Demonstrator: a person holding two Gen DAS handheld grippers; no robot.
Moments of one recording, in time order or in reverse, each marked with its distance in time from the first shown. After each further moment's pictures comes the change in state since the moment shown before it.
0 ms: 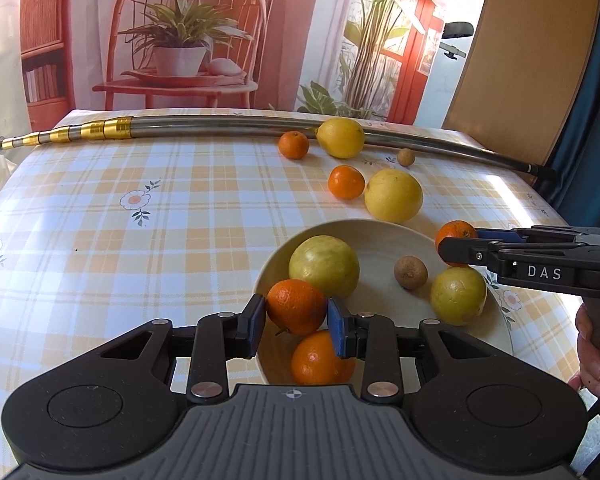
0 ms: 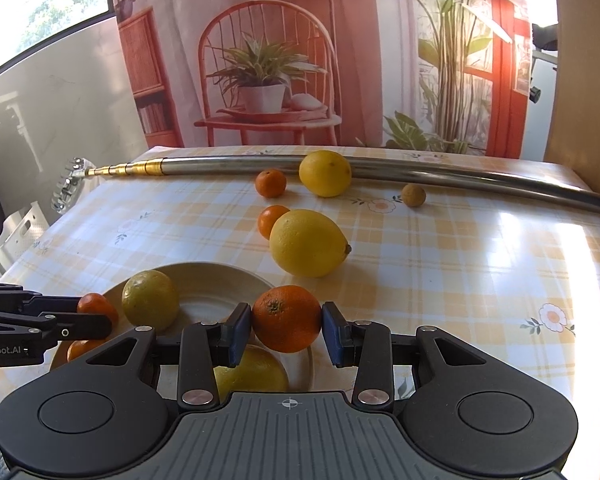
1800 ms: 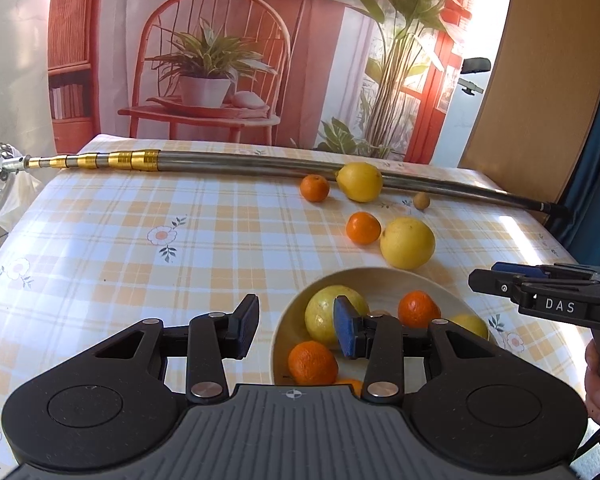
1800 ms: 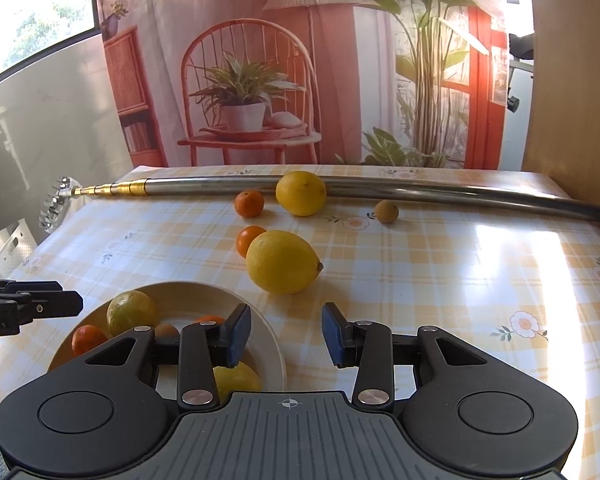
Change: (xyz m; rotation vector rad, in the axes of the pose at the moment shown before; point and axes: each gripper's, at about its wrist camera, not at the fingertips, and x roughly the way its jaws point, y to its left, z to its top) left arm -0.022 0.008 0.018 -0.053 -0.106 0.052; right arm -0.019 -0.012 0.006 0.032 -0.061 -0.052
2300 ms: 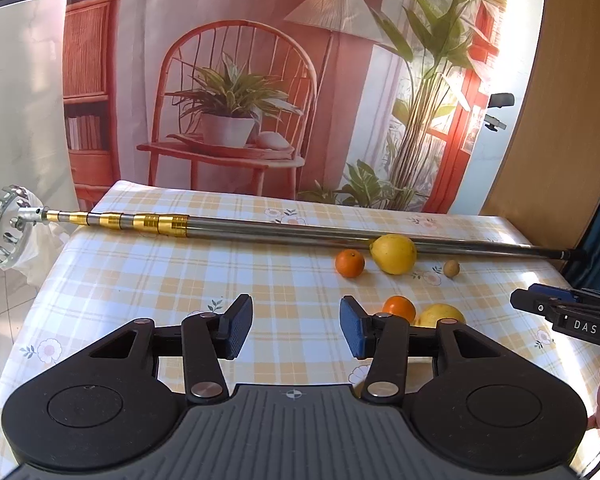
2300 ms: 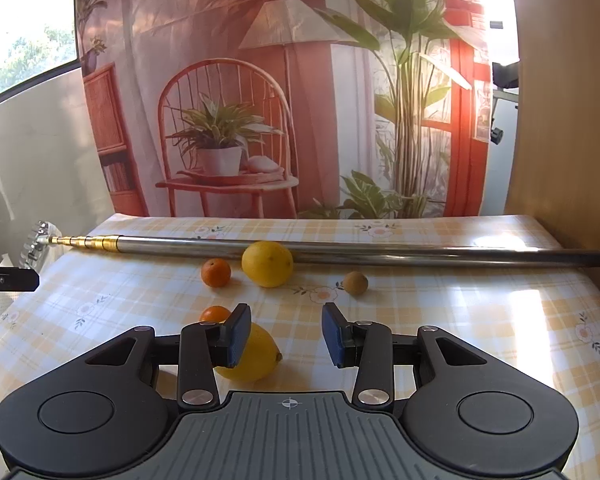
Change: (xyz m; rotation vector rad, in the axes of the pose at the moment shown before) left arm 0.007 0.020 0.065 0.000 -0.042 0.051; right arm 0.013 -0.029 0.054 0.018 -0.082 -0.040
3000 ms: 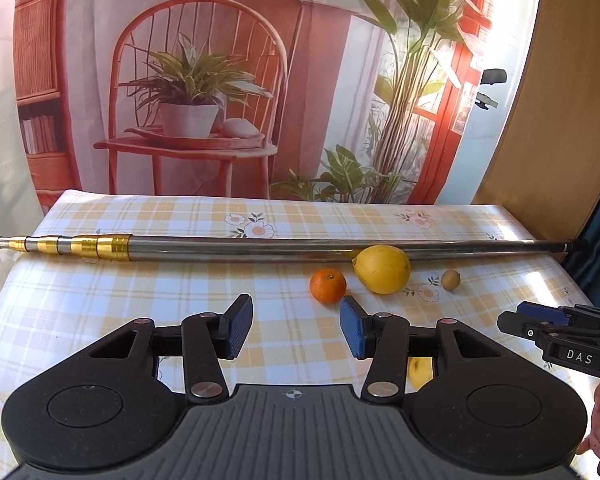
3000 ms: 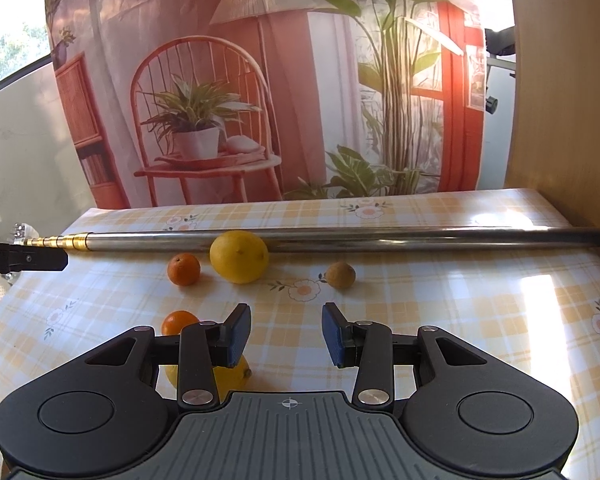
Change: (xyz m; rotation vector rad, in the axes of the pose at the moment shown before) left arm 0.078 -0.016 0.031 0.039 0.064 -0.070; right arm 0.051 -0.019 0.003 0.053 0.070 -0.021
